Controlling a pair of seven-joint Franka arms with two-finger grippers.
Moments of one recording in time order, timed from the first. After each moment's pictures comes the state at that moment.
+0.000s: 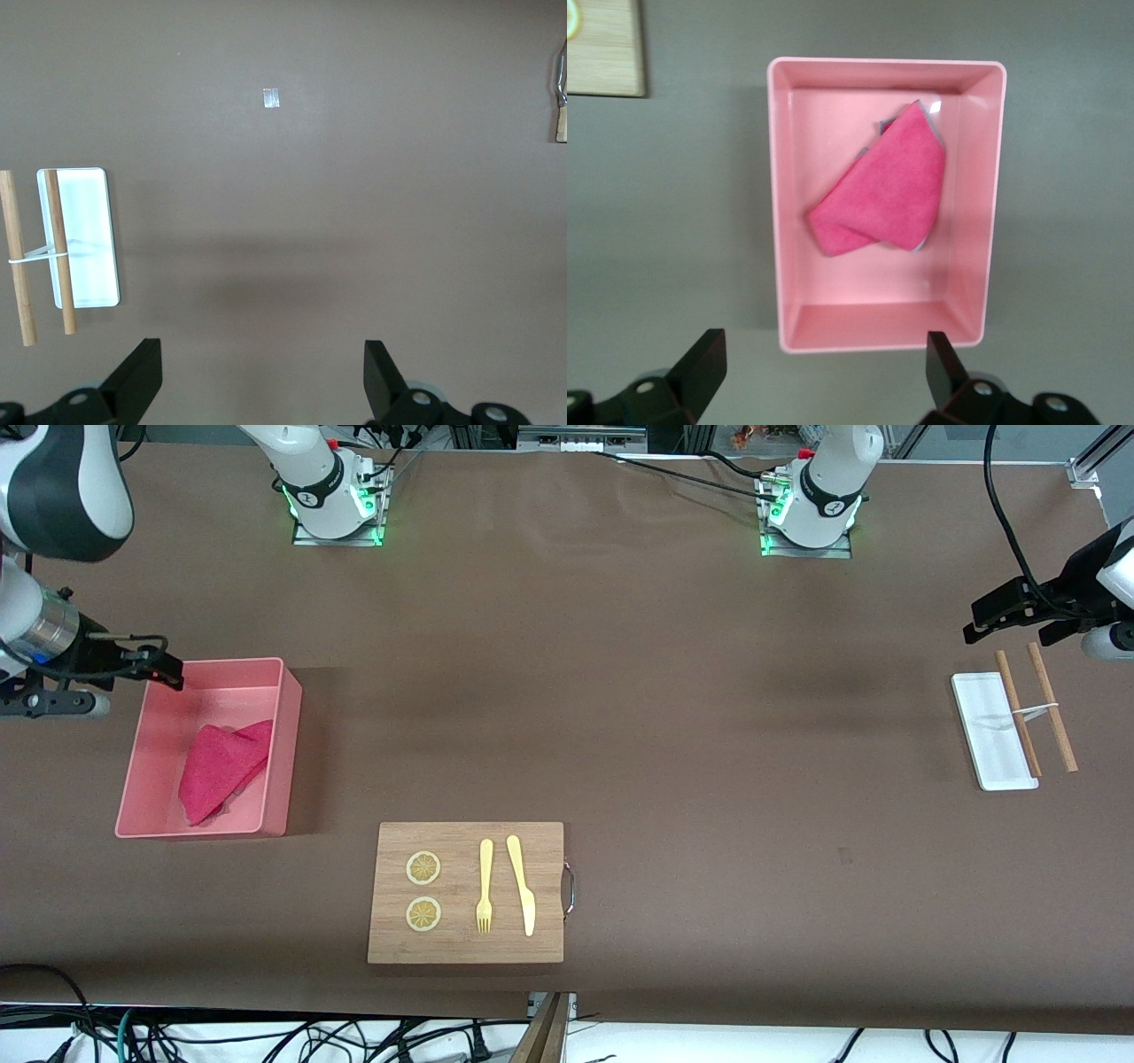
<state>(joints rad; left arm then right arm) 0.03 0.00 0.00 -1.57 -0.07 1.52 -0.02 -0.01 0.02 -0.02 -1.84 -0.09 1.80 -0.05</state>
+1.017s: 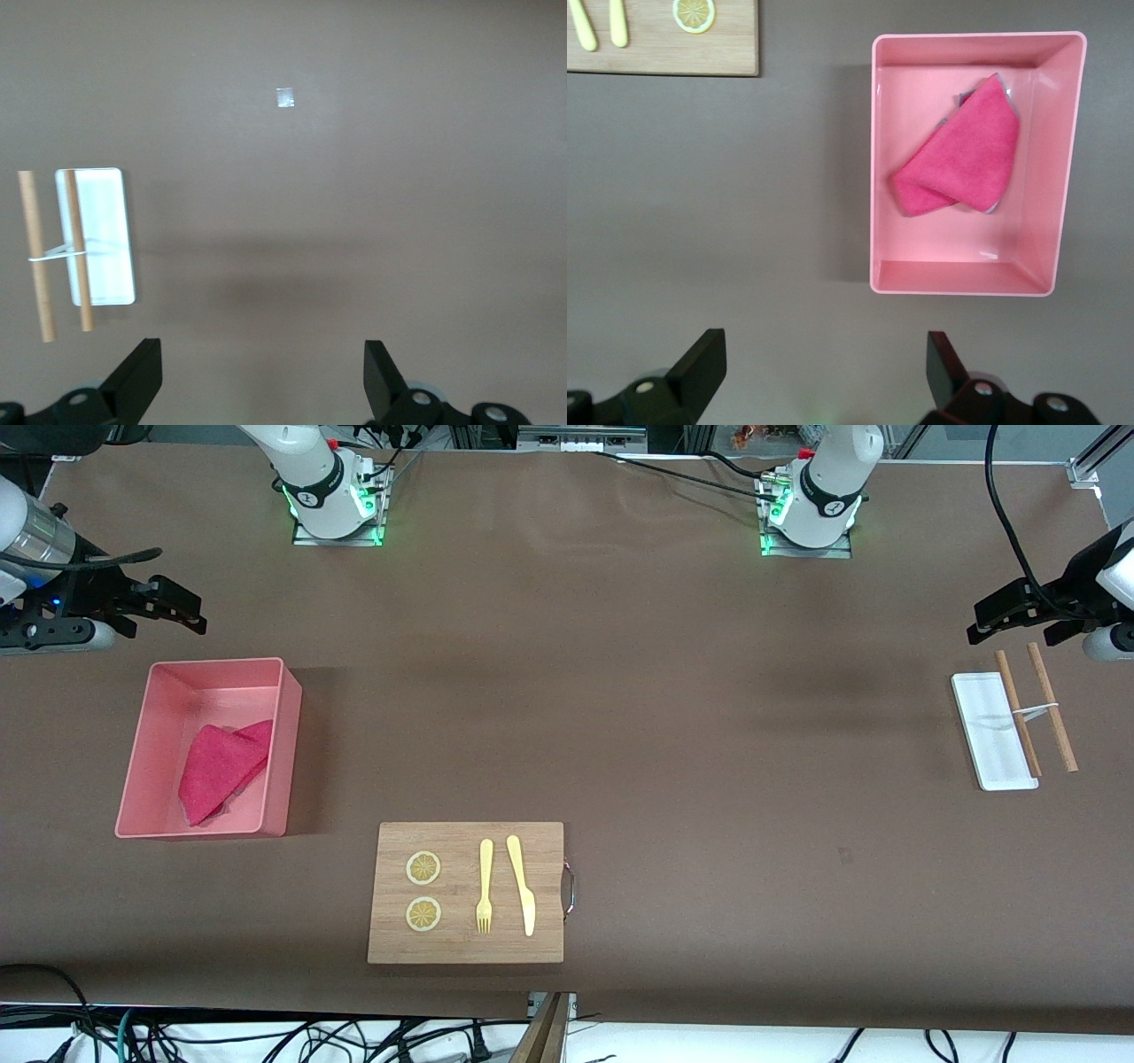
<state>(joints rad) 0.03 0.00 -0.02 -1.58 -0.01 1.52 -0.02 0.00 -0.09 0.02 -1.80 0.05 1.63 -0.03</state>
